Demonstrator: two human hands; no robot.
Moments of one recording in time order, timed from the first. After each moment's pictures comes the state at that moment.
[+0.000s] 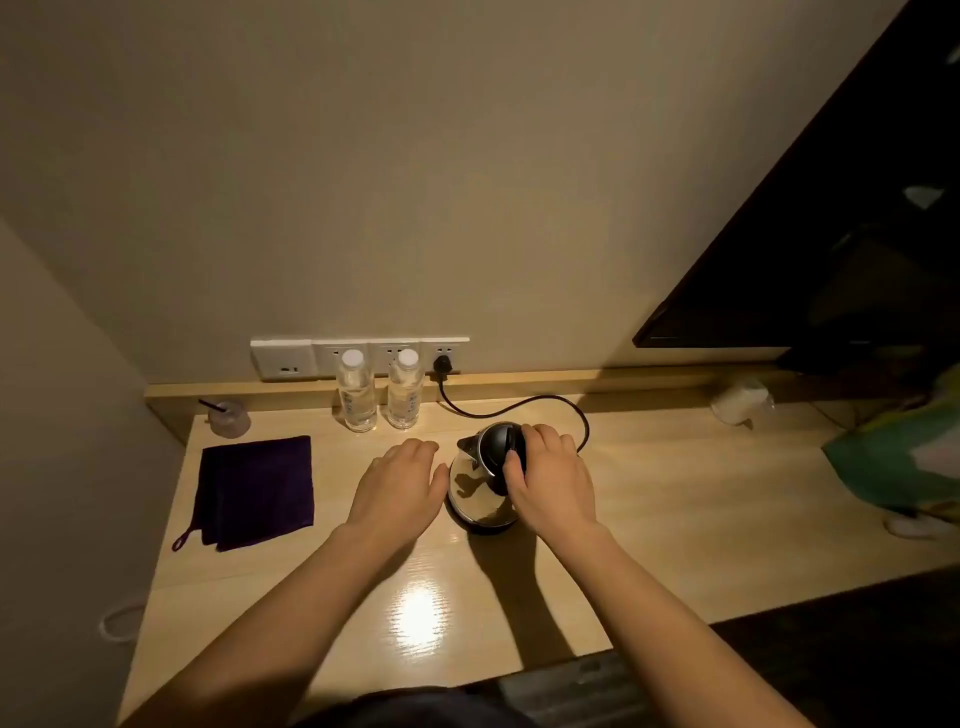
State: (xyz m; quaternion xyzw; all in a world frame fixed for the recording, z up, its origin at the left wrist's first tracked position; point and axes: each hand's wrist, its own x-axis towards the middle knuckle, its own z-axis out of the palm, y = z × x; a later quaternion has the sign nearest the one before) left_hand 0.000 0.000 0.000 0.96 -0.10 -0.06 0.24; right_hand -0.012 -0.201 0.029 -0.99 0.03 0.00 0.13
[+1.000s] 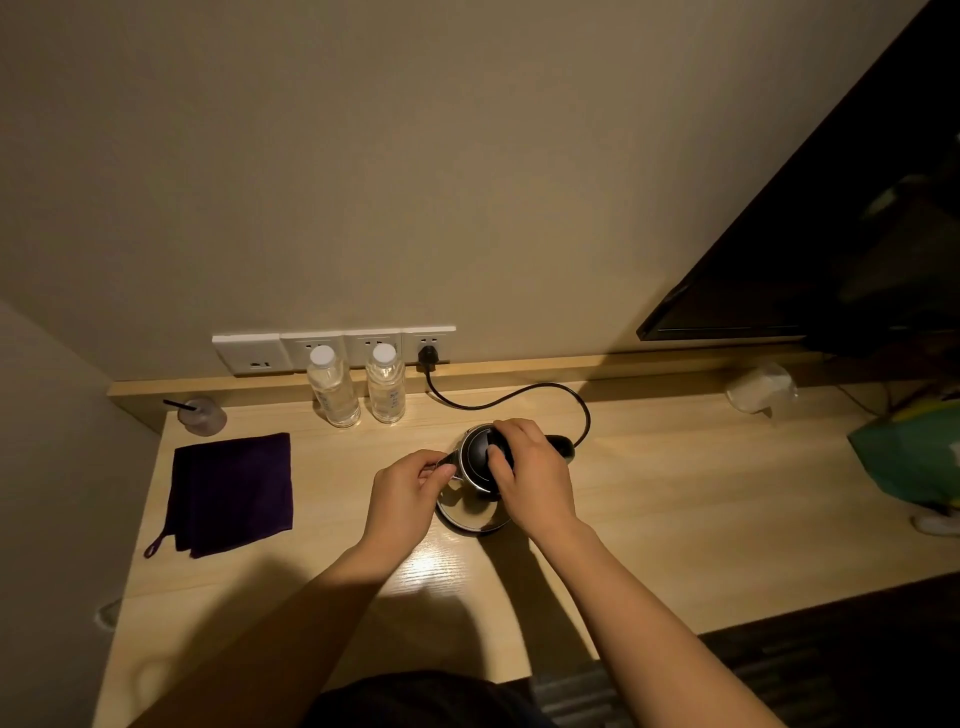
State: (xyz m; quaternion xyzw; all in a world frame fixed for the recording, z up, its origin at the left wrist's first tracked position) left_hand 0.018 -0.040 -0.056 0.84 0.03 -0.06 0.53; right_hand 0.026 -0.224 -0.009 -0.96 0.01 0.01 0.29
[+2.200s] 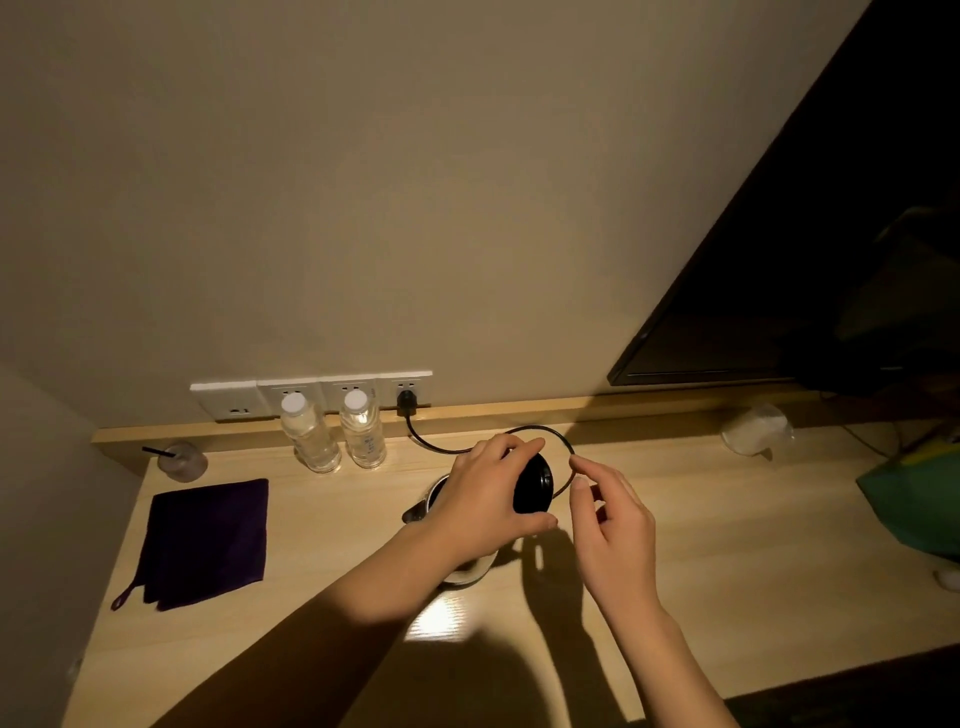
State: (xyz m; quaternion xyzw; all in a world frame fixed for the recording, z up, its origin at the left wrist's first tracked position) left_hand 0.065 -0.150 0.032 0.91 -0.21 -0.13 0.33; right_hand -0.004 -0.309 0.049 -0.87 0.11 -0.14 0.46
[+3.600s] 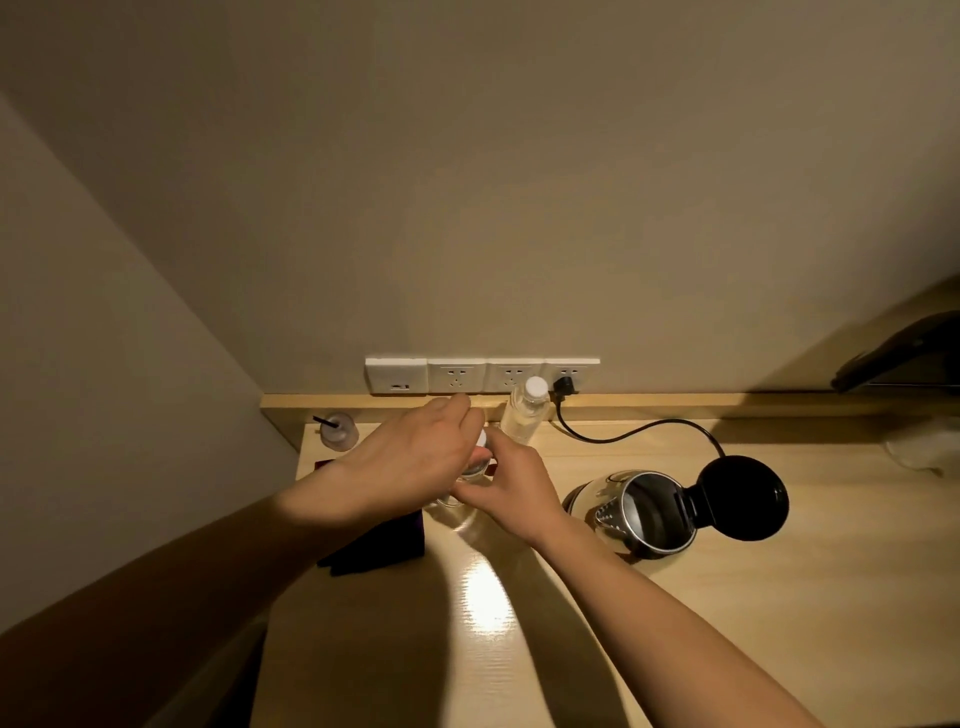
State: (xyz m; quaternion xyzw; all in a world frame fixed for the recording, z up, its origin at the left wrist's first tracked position) left_hand 0.095 0.141 0.067 0.95 -0.31 -0.03 0.08; right_hand 0.084 -0.029 -0.024 -0.89 -0.08 0.12 0.44
